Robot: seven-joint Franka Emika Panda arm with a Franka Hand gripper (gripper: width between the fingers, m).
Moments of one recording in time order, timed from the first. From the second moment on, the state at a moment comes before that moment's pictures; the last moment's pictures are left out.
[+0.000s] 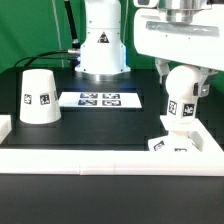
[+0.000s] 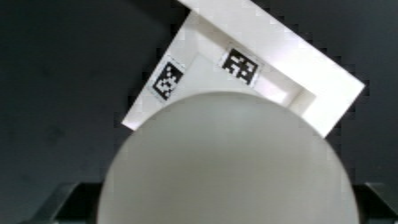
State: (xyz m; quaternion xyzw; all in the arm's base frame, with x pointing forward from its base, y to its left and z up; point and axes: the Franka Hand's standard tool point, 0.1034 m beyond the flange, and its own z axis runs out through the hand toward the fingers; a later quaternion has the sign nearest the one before) arm 0.608 0.101 0.114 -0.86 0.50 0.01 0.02
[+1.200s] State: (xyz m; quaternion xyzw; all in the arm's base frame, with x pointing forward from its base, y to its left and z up) arm 0.605 0.110 0.111 -0.91 0.41 0.03 0.04
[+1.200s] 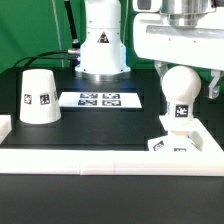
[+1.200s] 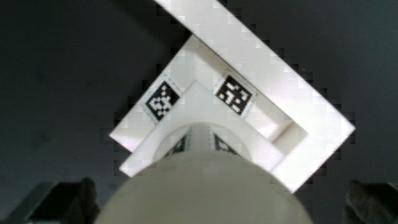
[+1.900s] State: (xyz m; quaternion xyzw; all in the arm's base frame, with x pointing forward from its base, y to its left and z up) arm 0.606 0.108 0.109 -0.99 0.12 0.00 0.03
